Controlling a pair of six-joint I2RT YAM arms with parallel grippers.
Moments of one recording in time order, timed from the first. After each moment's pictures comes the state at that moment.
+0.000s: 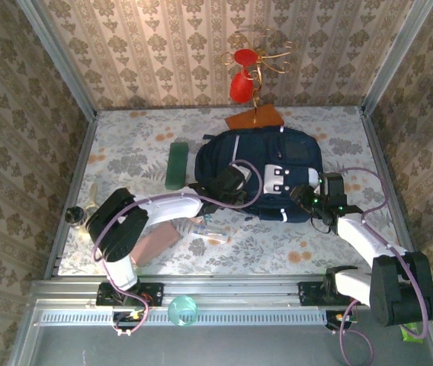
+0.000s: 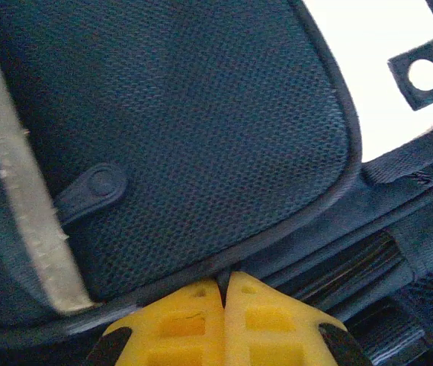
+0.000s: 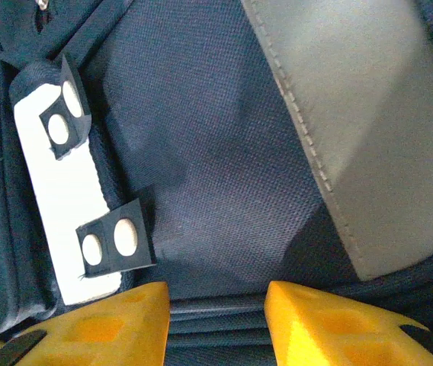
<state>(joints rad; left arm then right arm) -0.94 1.75 1.07 -0.14 -0.09 -0.33 0.04 1.15 0.48 -0.15 -0.20 0.73</state>
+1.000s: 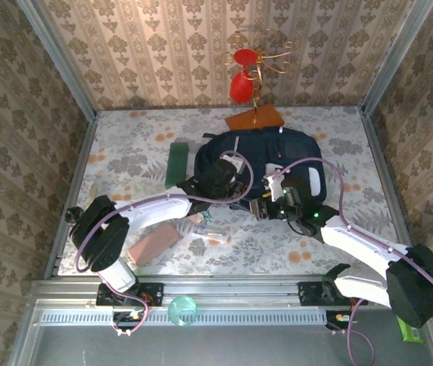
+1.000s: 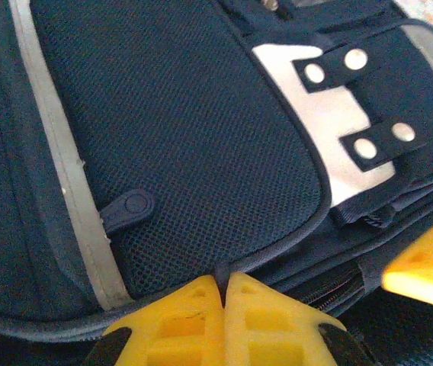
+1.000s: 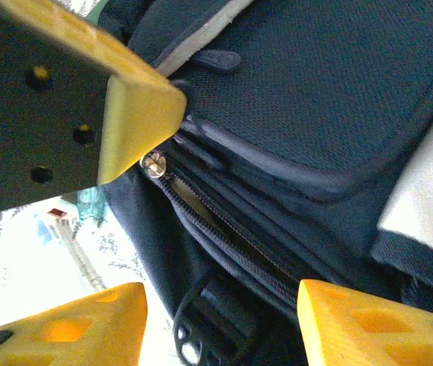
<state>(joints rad) -0.93 1.64 1.08 -0.12 -0.05 -0.41 0.53 1.14 0.54 -0.02 -0.14 0.19</state>
